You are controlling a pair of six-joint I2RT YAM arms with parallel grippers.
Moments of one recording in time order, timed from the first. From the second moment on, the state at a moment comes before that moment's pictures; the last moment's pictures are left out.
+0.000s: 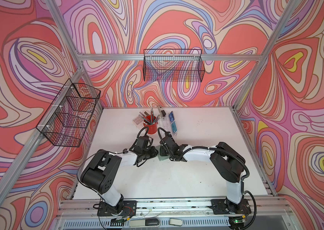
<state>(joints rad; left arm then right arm) -0.42 1.64 0.64 0.15 0.30 -0.69 0.88 1.97 1.17 -0.05 0.21 0.71</state>
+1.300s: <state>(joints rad) -0.42 1.63 0.63 0.15 0.33 -0.70 0.88 1.91 0.90 0.36 0.17 0.85</state>
